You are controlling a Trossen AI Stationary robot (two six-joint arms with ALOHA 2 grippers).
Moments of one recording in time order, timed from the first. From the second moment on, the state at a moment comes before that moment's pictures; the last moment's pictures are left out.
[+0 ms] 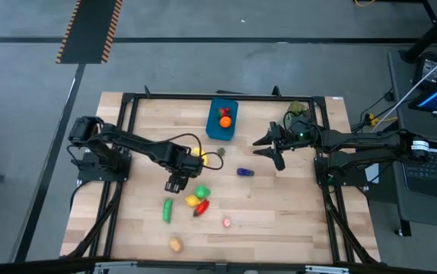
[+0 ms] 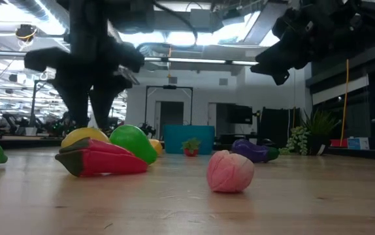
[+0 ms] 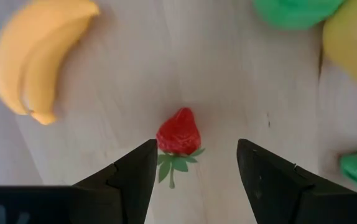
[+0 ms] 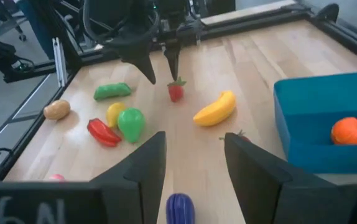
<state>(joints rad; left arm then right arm) -0.12 1.63 1.04 -0.87 -0.08 0.08 -0.26 1.00 0.45 0.22 -0.32 0.12</state>
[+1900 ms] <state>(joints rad) -0.07 1.74 0.98 -0.74 -0.06 0.14 -0.17 1.01 0.45 0.21 -0.32 0.10</state>
